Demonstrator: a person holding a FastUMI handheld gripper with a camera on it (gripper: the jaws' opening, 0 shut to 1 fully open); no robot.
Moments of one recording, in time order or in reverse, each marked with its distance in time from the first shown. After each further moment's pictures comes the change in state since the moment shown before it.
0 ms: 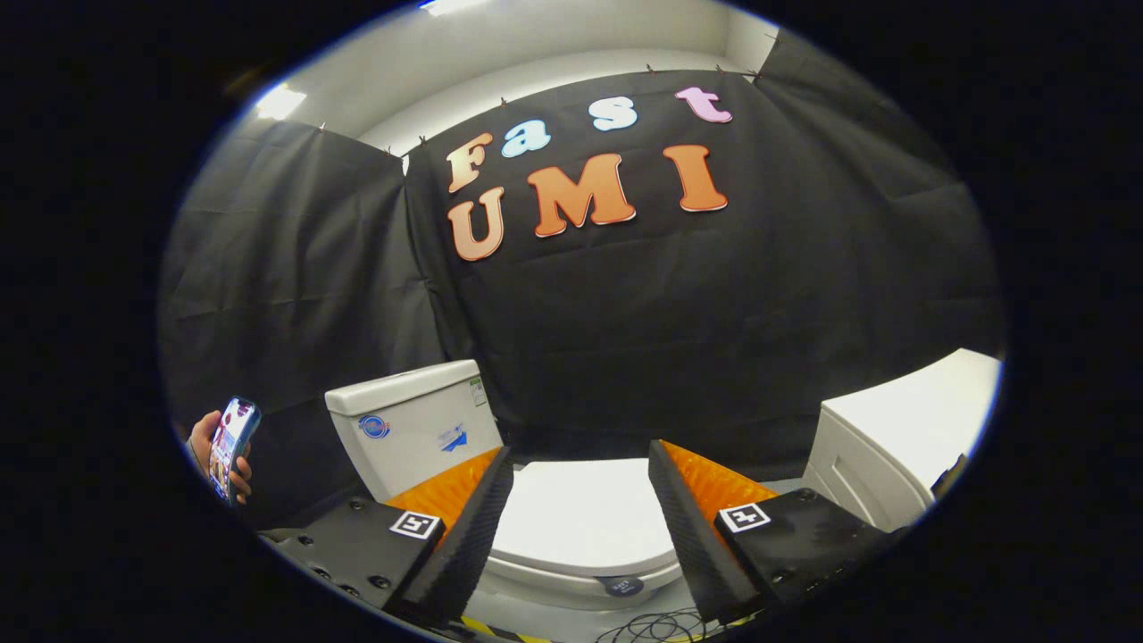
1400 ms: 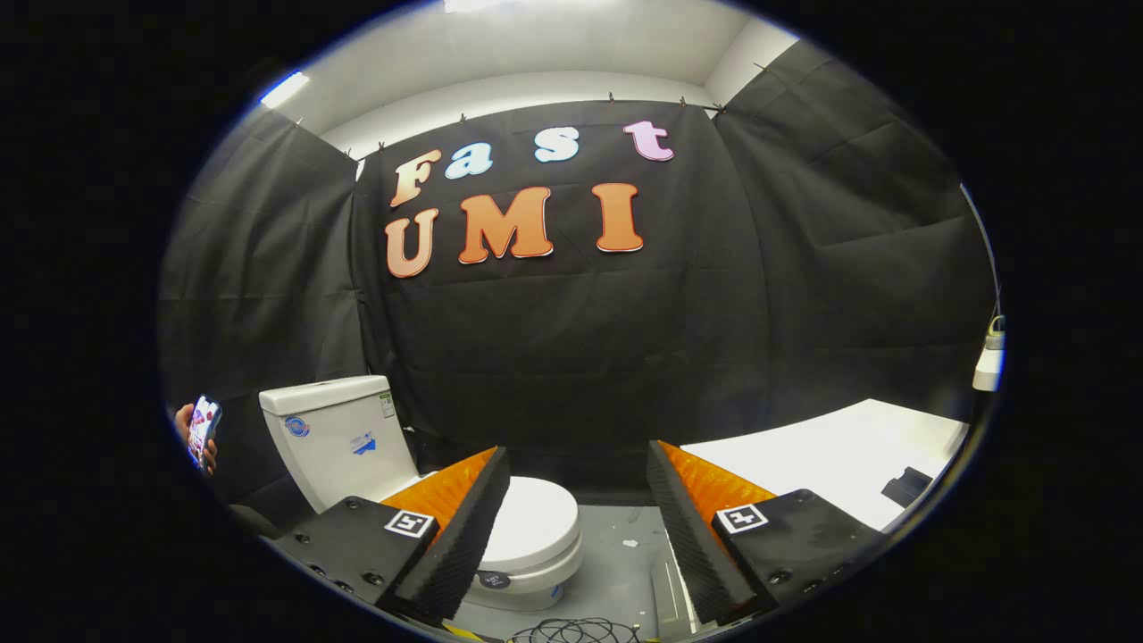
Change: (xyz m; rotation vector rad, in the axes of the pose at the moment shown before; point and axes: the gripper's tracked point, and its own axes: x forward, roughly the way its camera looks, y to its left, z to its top) arm -0.094 -0.139 0.085 -0.105 -0.096 -0.246
